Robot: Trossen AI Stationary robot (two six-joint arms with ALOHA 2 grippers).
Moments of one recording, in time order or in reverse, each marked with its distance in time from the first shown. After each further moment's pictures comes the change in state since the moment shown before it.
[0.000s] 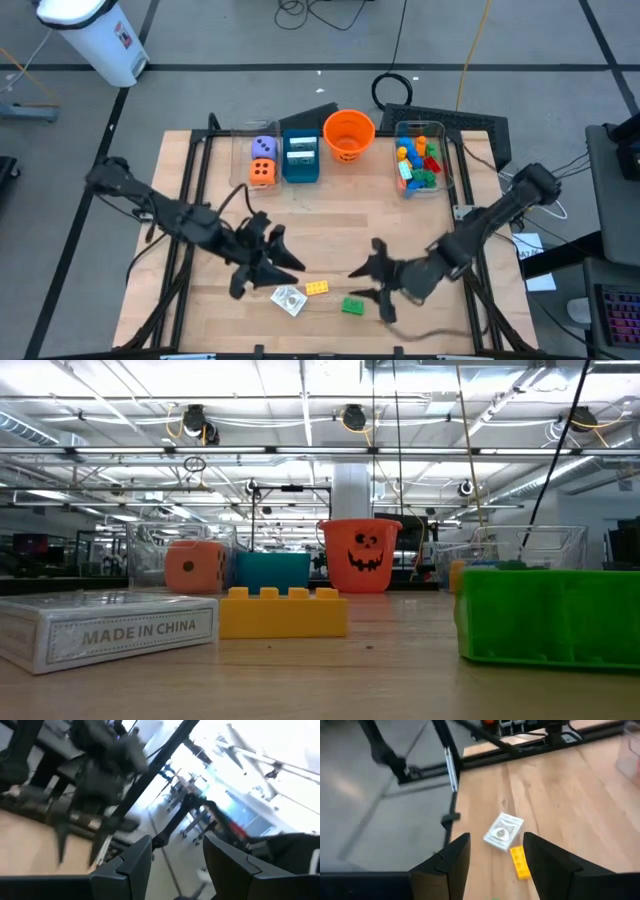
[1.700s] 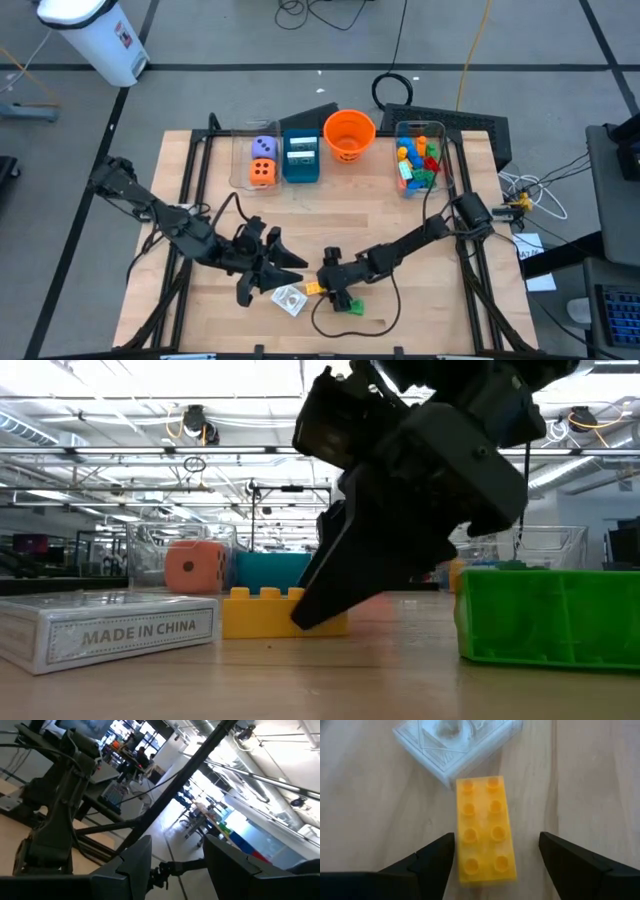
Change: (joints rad) left arm -0.107 0.056 0.001 0.117 -0.299 0.028; right arm -0.225 0.639 -0.002 0.333 -0.289 -0.324
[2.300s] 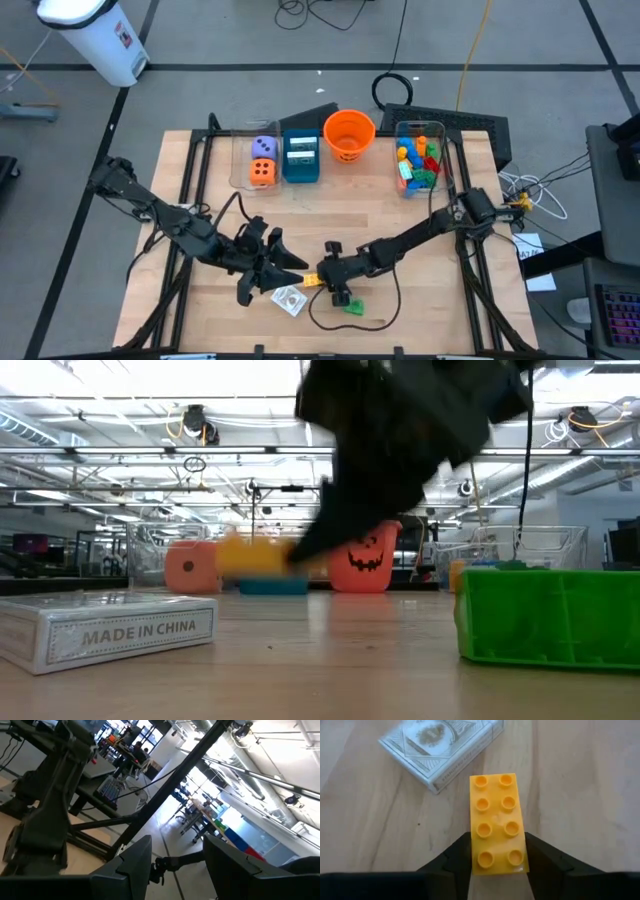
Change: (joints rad) left arm 0.017 0.000 0.000 -0.010 0.050 -0.026; right arm -0.022 -0.042 -0.001 -0.034 -0.003 0.043
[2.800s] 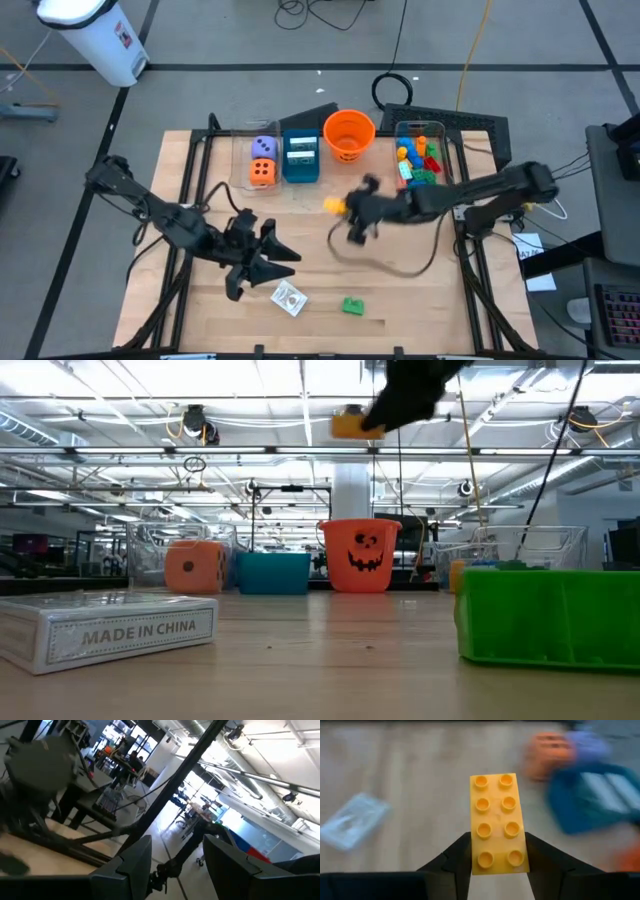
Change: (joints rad) left arm 0.002 -0.047 0.000 -0.007 0.000 0.074; right arm -0.176 -0.515 0.002 -0.424 0.269 -0.046
